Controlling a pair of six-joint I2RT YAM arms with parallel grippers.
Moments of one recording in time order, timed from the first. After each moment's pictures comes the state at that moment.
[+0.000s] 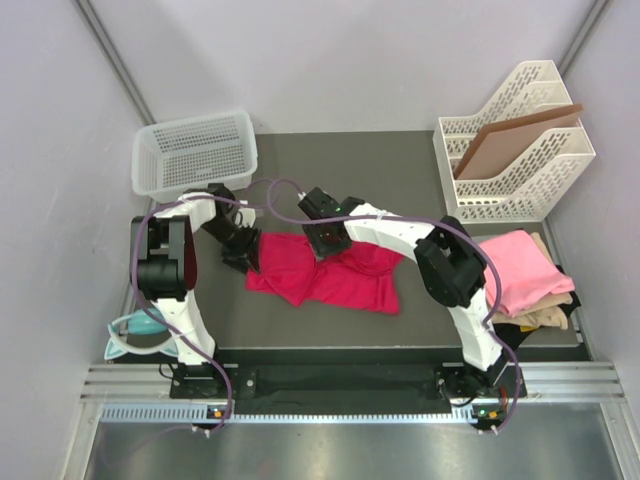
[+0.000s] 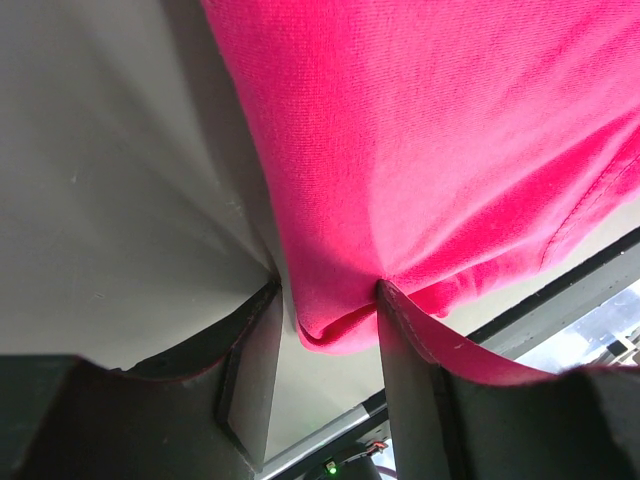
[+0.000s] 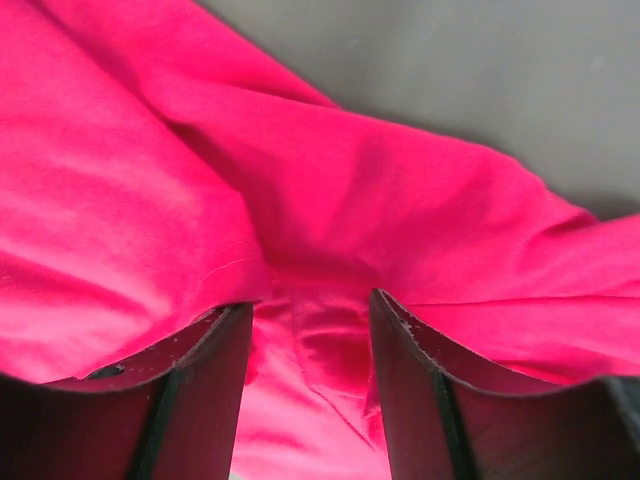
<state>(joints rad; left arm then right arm) 0.00 1.92 1.25 -0.96 0.46 0.26 0.84 2.12 1.66 -0.68 0.13 0.34</state>
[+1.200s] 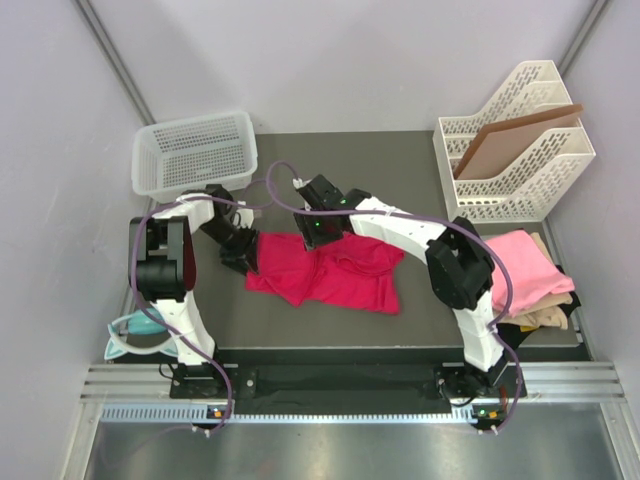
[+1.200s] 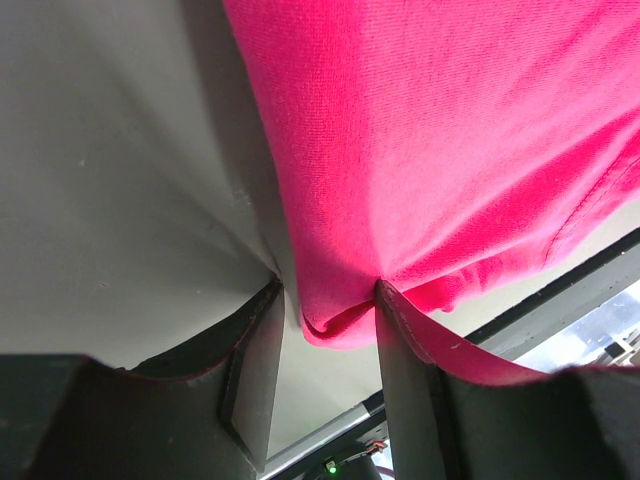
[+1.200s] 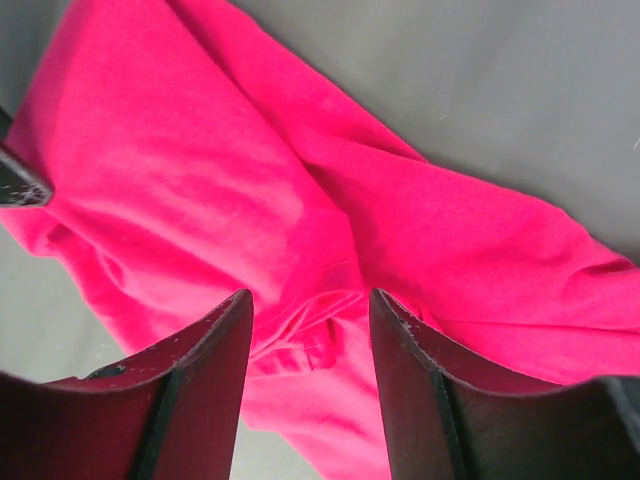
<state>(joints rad) 0.01 1.91 1.24 -0.95 0.46 0.26 0.84 2.06 1.70 -0.62 0.00 0.36</state>
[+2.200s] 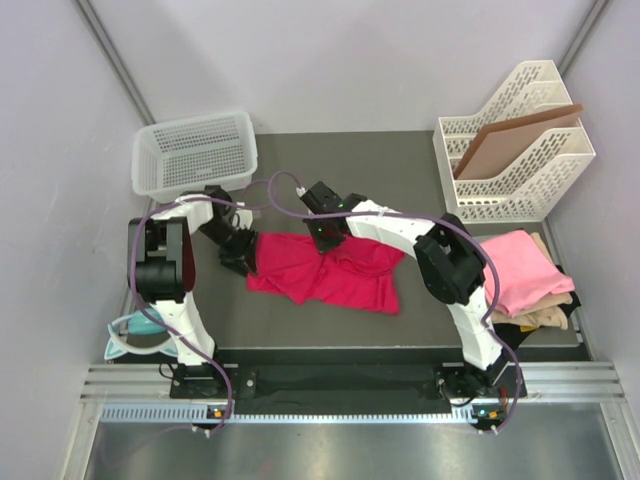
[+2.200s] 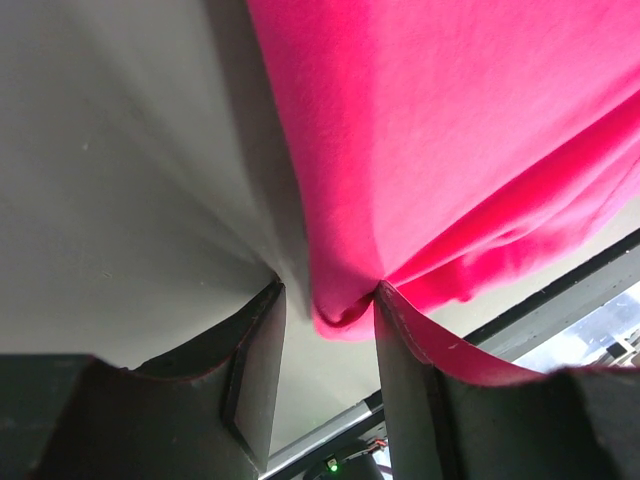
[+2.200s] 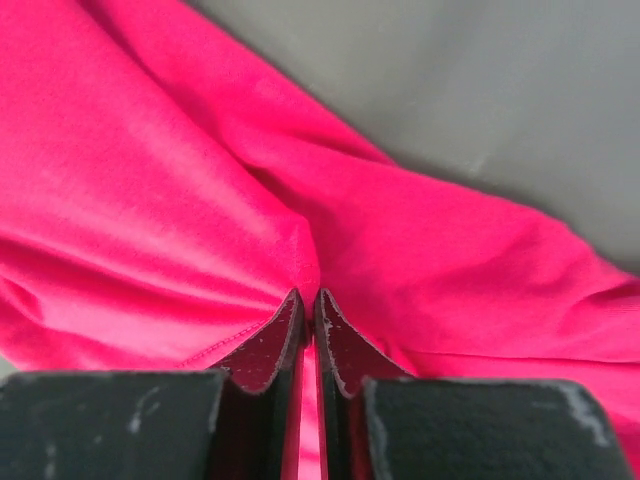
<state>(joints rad) 0.02 1.90 1.23 -0.95 0.46 0.27 0.82 2.14 1.68 -0.61 0.01 0.34</state>
